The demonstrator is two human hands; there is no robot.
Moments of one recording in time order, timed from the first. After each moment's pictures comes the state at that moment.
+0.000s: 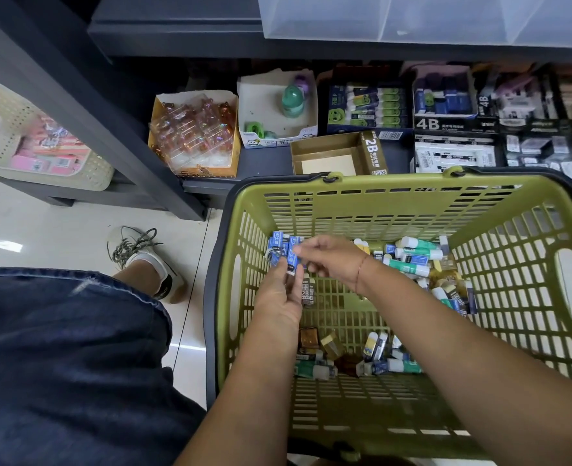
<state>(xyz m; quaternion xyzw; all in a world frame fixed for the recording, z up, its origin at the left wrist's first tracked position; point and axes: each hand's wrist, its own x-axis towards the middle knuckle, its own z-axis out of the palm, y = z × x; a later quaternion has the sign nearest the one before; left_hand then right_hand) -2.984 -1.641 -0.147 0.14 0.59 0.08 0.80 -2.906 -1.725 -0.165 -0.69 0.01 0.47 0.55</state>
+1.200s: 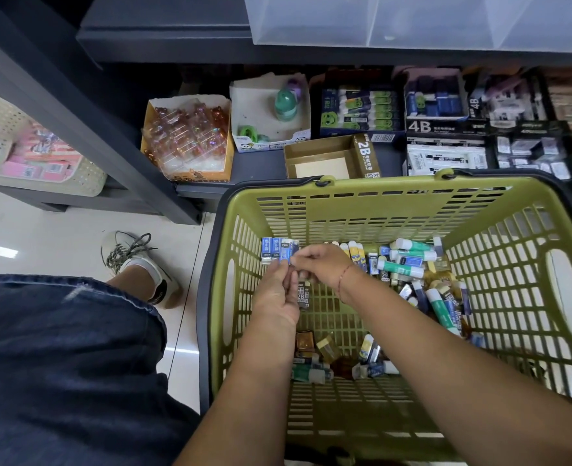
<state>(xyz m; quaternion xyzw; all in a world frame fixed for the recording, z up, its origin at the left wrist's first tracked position) -2.978 -1.644 -0.155 0.19 0.59 0.06 0.78 -2.915 -1.720 -0.180 -0.71 0.05 0.43 0.56</state>
